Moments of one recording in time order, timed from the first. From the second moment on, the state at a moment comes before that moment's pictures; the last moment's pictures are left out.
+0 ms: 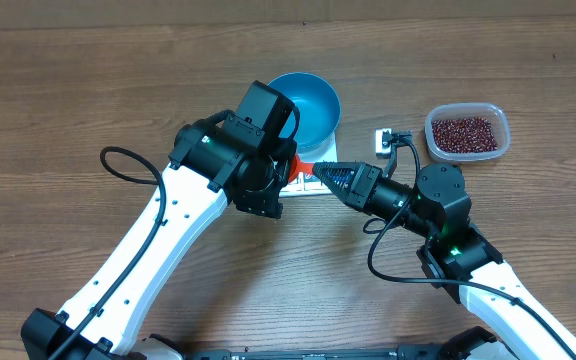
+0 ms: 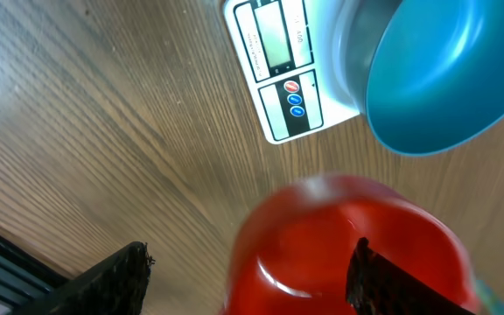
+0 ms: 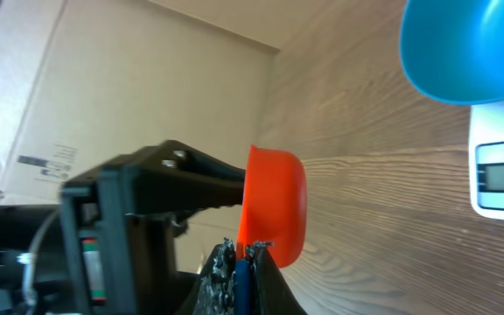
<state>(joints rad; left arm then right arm) -0.55 1.55 1.52 -1.17 0.12 -1.87 0.44 1.13 0.59 0.34 -0.59 1.12</state>
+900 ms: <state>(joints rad) -0.53 1.55 1.52 -1.18 0.12 -0.90 0.42 1.13 0.59 -0.10 -0.47 0.85</state>
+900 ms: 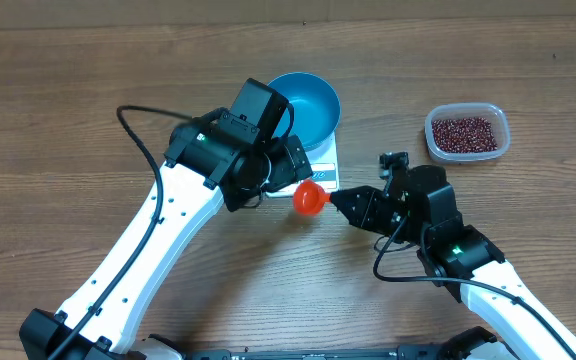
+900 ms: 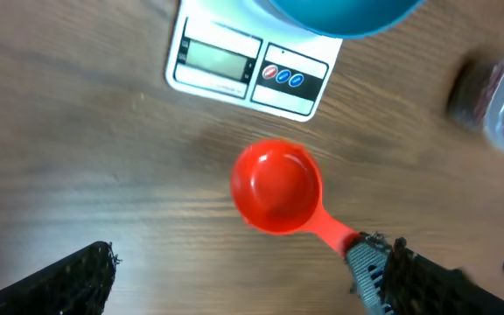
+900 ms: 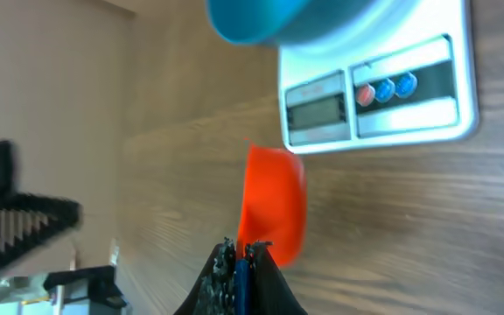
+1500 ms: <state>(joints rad) -0.53 1.55 1.52 -1.17 0.03 -0.54 0.26 1.13 0.88 -0.74 -0.27 0.64</state>
